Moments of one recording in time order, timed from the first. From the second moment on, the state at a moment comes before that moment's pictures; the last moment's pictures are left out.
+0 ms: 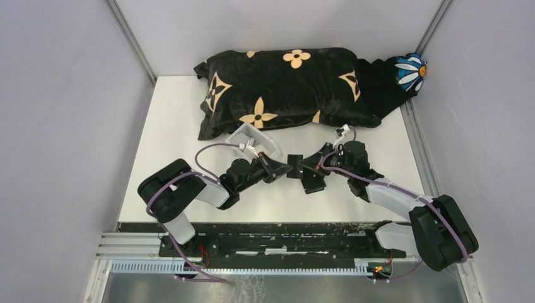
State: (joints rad) left arm -0.81 1.67 0.41 1.12 0.14 -1.25; right arm 0.43 1.22 0.41 0.43 -0.45 0.99
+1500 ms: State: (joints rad) left arm -0.81 1.76 0.47 1.18 0.17 -1.29; right arm 0.40 1.24 0.38 0.47 -0.42 1.00
